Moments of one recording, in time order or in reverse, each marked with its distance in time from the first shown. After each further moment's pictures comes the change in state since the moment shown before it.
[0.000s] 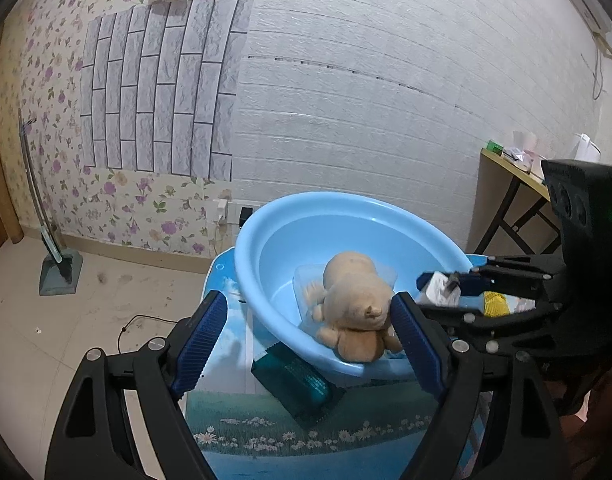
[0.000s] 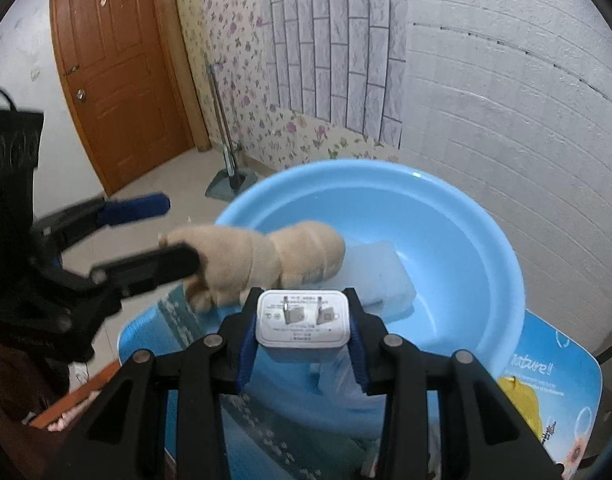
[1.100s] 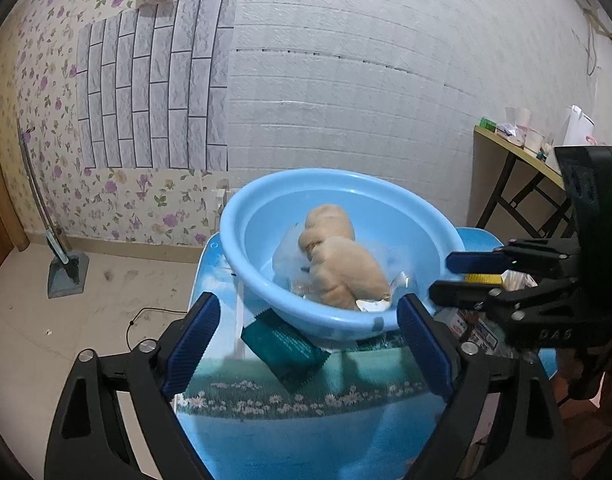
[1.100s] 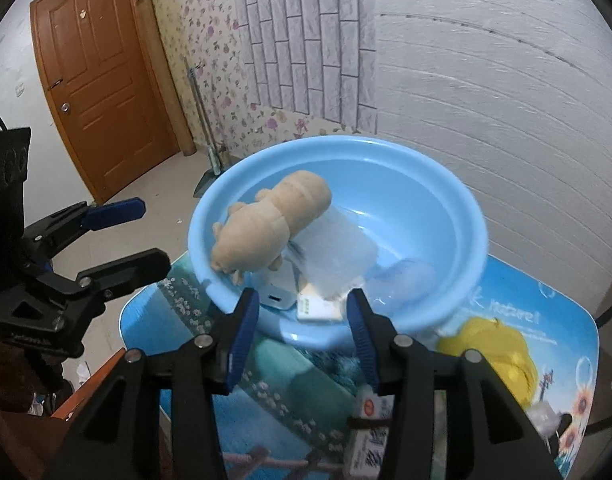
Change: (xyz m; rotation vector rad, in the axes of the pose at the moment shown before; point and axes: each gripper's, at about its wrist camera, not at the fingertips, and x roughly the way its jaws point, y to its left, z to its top) left arm -0.019 -0.026 -0.022 0.056 0.043 0.018; right arm -0.033 -0.012 -0.035 0.098 -0.011 -0.048
